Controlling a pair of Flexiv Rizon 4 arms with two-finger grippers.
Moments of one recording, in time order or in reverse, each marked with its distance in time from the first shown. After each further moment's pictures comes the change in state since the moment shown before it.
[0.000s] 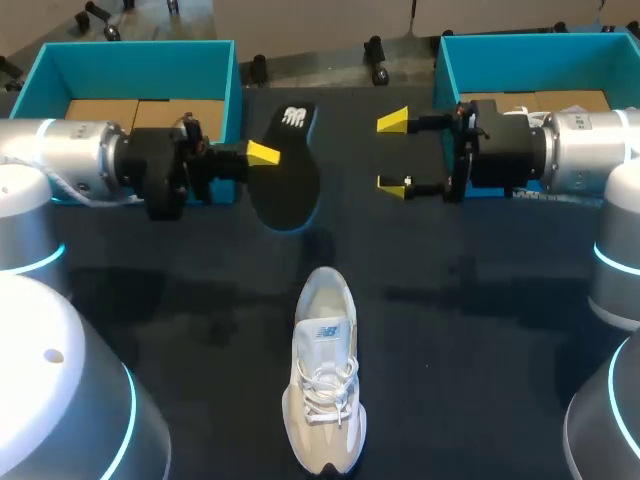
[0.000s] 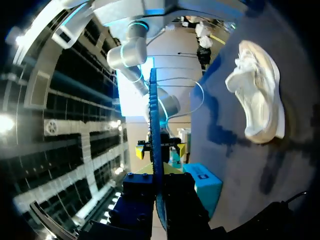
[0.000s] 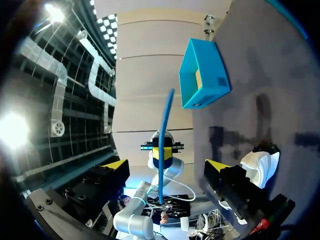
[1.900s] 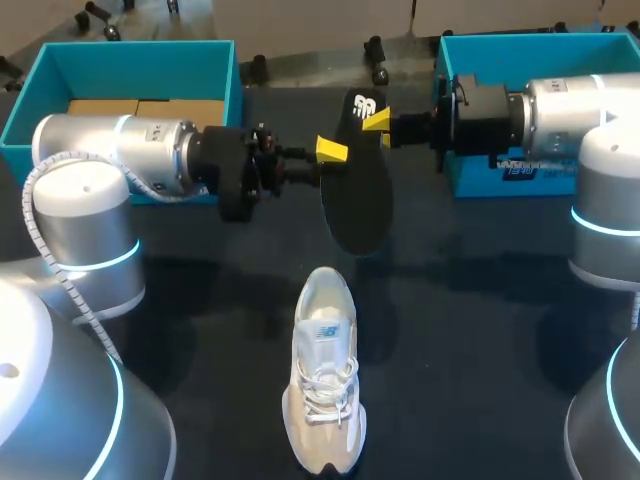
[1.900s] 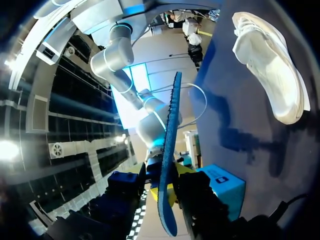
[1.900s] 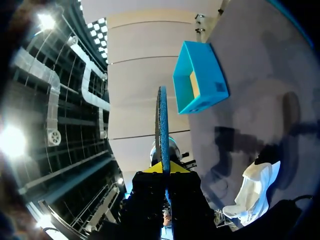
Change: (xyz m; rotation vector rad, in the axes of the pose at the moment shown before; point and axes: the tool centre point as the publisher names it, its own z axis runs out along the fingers) left arm 0.000 0.004 0.090 0.074 -0.052 0.219; right arm 0.007 0.046 0.020 -0.004 -0.044 0.070
